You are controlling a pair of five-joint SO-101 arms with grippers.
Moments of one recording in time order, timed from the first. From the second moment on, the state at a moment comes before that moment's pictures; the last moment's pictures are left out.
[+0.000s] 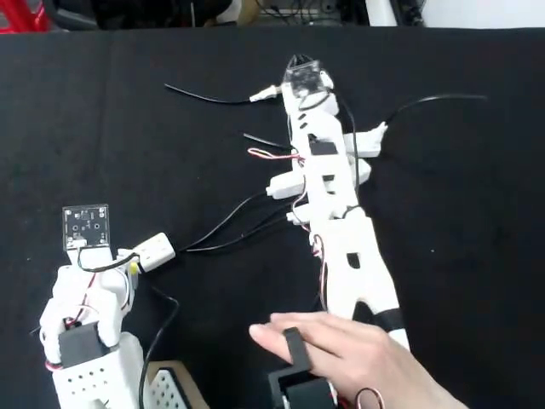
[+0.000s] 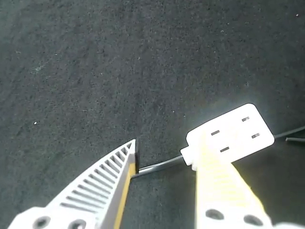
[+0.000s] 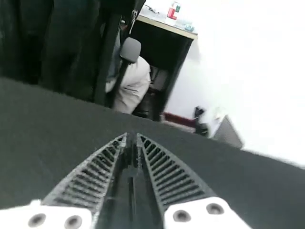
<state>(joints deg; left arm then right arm) -22.9 -103.4 90.3 67.6 -14.3 -5.5 97.6 -77.7 -10.2 11.4</state>
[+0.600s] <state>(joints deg) -22.9 -103.4 93.3 63.5 -14.3 -5.5 94.5 -91.6 27.2 -19.0</state>
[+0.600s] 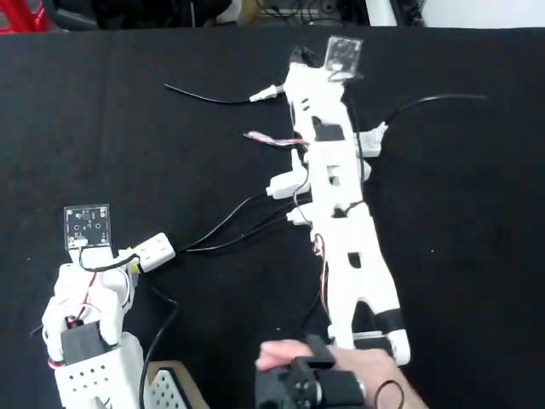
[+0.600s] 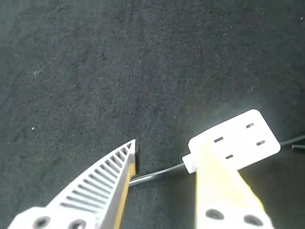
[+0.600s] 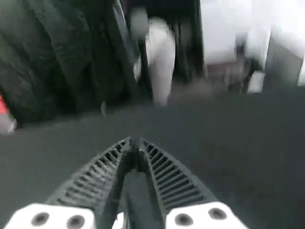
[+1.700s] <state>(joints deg) -22.9 -103.8 93.3 63.5 -10.9 -7.1 59.4 -91.5 99.1 -2.8</state>
